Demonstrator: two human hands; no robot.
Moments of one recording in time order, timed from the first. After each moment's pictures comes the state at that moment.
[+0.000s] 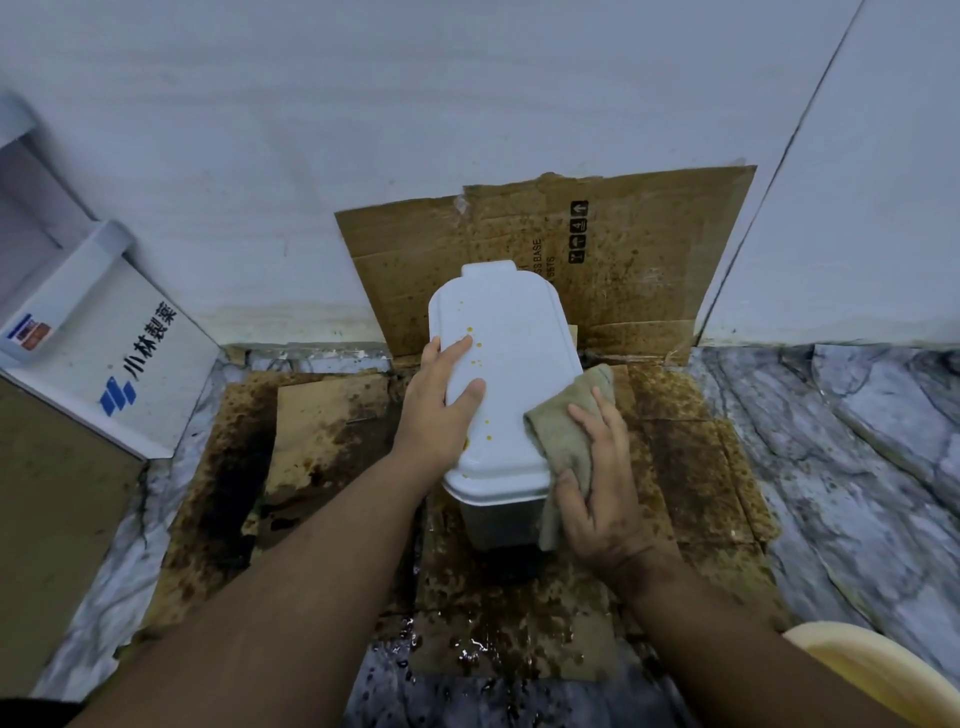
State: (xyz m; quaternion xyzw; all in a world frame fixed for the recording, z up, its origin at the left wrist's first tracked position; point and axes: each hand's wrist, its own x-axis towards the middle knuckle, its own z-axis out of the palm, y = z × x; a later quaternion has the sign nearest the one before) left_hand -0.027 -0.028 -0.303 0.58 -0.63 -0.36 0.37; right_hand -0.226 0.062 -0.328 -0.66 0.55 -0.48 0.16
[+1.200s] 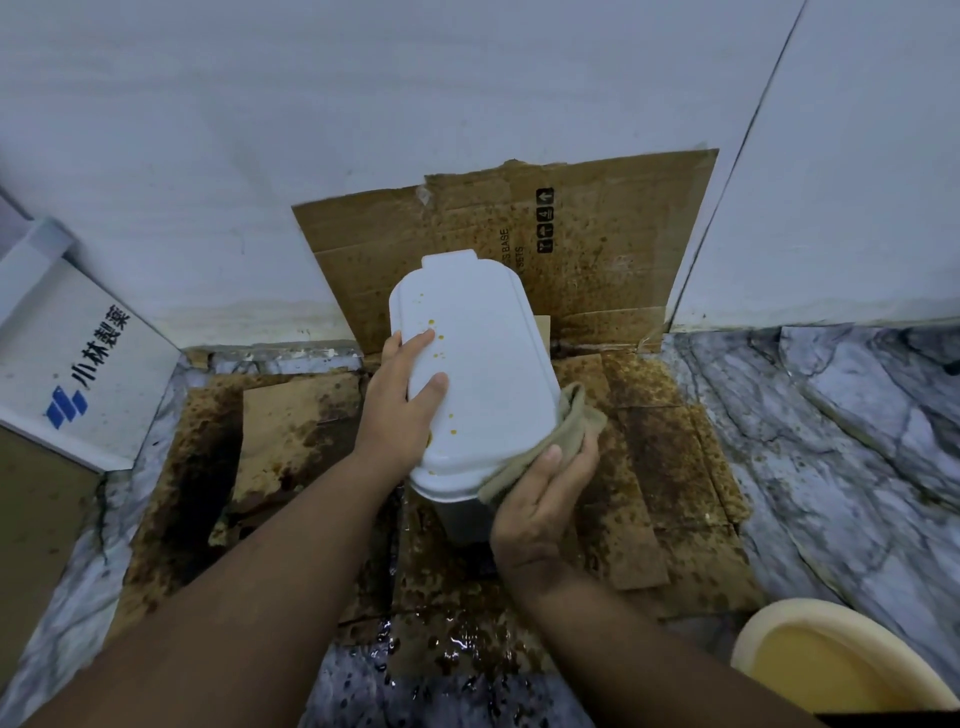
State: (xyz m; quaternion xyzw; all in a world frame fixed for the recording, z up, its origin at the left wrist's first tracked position) left_hand -0.030 -0.025 -0.295 0.59 -0.62 -0.36 0.38; right_hand -0.157 0.059 -0.345 -0.37 0.62 -0.67 0.19
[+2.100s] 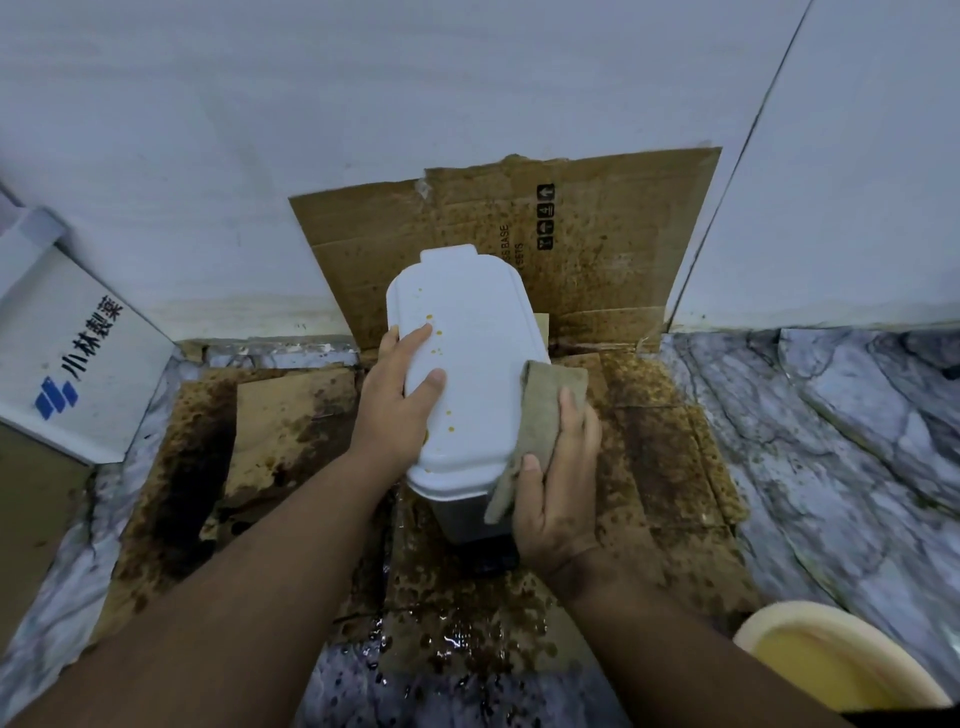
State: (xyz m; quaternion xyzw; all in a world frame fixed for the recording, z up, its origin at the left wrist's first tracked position) left_hand -0.033 -0.023 -0.298 0.58 -0.62 -0.36 0.40; right_hand -0.204 0.068 -0.333 -0.59 0.59 -0.52 0.18
